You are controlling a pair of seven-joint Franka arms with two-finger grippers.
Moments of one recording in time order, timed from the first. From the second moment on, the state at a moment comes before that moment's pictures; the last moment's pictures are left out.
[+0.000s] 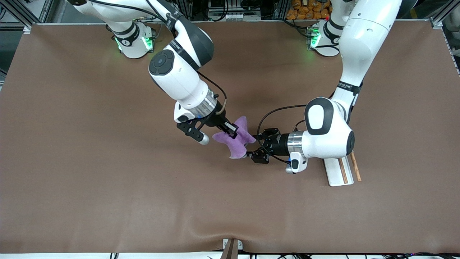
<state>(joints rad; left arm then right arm) -0.31 0.66 -0.14 -1.47 -0.96 2.10 -0.95 0.46 0.53 0.27 -1.40 0.14 2.38 1.25</state>
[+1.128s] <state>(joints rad) -0.31 0.63 -0.14 -1.46 -0.89 2.01 -1.12 0.46 0.56 0.26 -1.35 0.14 2.38 1.29</state>
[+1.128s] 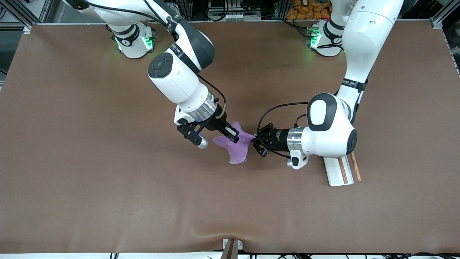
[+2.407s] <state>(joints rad) -0.14 0.42 -0.14 -1.44 -0.34 1.88 -0.71 0.40 0.55 0.24 -1.34 0.14 2.28 1.11</state>
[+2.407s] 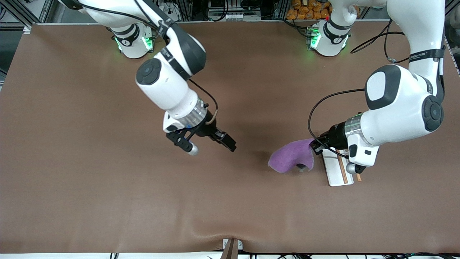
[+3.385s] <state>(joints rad) 0.07 0.44 -0.13 -1.48 -0.14 1.82 -0.15 0.11 0.48 0.24 -1.32 0.09 1.88 0.43</state>
